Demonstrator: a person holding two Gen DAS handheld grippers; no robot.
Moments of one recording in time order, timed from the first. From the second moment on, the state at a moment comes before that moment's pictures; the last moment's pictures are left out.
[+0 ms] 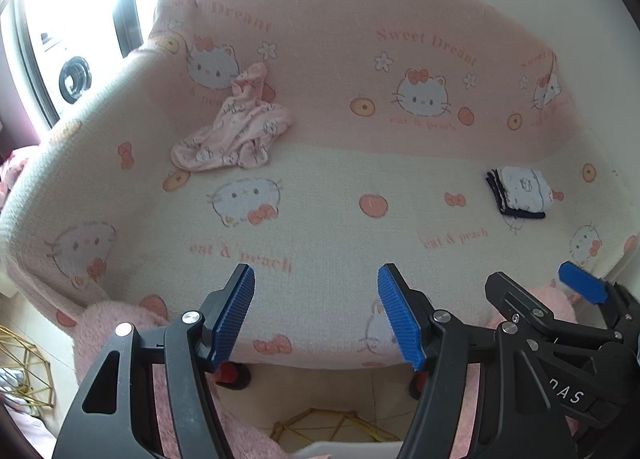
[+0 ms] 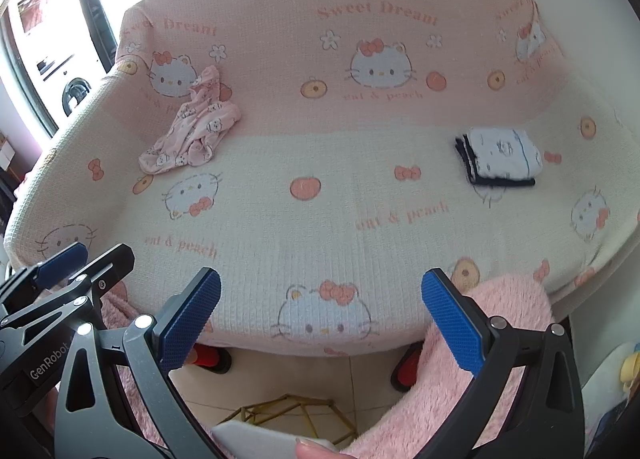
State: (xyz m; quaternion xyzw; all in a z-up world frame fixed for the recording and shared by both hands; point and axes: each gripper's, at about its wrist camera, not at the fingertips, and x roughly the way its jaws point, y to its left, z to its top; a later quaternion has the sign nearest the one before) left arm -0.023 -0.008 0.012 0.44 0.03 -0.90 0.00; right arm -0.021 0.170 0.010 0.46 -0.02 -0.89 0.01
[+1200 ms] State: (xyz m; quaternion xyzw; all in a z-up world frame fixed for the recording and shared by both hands) left arm -0.327 -0.167 -0.139 0.50 0.11 -0.86 0.10; right arm -0.348 0.029 -0.127 0.54 0.04 -0.84 0.10
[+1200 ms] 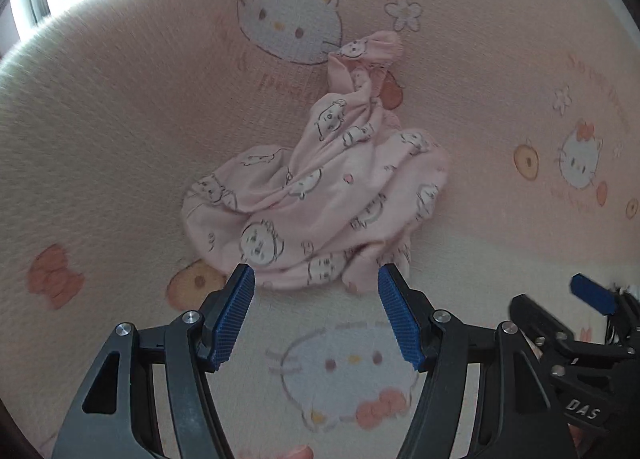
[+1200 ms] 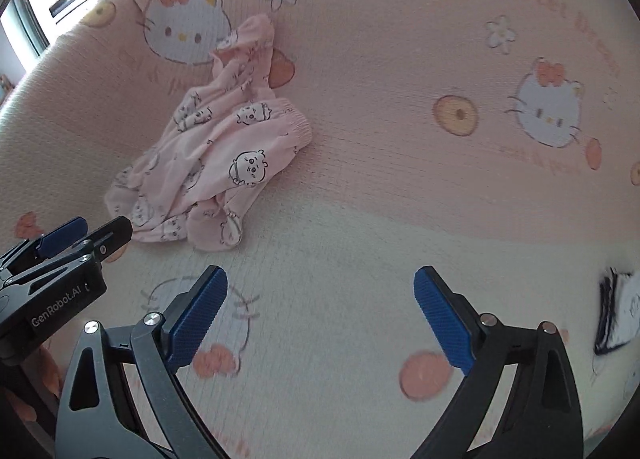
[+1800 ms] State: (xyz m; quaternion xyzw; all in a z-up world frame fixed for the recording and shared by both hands) left arm -0.375 -0.174 -0.222 0.51 0.12 -0.85 0.07; right arm -0.398 -0.052 -0.215 0.56 0.06 -0.81 0.19
